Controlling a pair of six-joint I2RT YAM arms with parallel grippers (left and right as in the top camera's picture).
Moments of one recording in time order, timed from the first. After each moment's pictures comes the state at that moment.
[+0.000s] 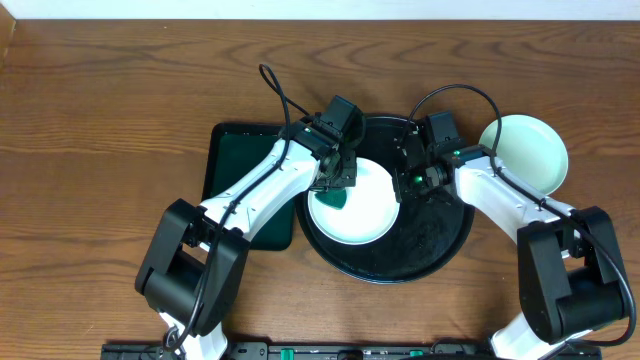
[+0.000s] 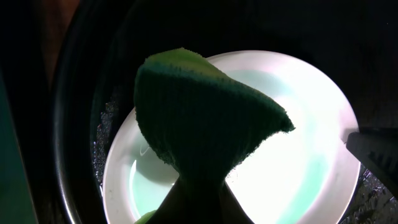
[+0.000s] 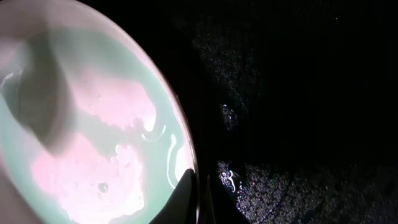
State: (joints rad) left arm -0.57 1.87 1.34 -0.75 0.08 -0.53; right arm 0.31 1.79 1.02 -0.50 -0.28 0.17
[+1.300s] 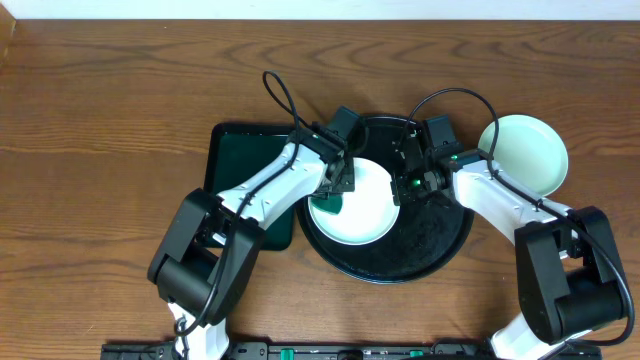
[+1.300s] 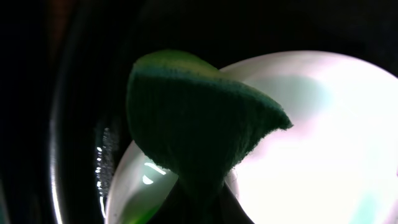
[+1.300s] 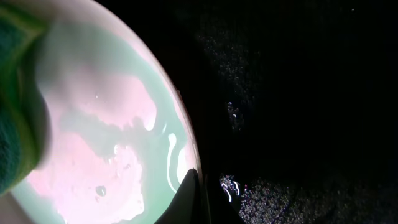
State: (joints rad) left arm -0.60 1.94 1.30 -0.72 0.00 -0.62; right arm 0.32 1.79 0.99 -0.47 -0.28 0.17
